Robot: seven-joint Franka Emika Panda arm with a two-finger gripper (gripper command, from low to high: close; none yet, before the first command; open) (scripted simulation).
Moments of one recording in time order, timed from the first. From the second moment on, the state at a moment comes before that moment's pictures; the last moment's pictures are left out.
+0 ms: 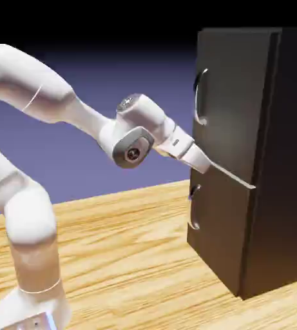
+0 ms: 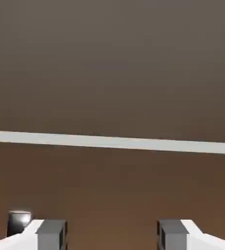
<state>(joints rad) -0.02 -0.59 0.04 -2.79 0.12 3.03 0.81</state>
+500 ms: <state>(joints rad) -0.22 -0.72 0.27 -2.70 0.77 3.02 1.16</state>
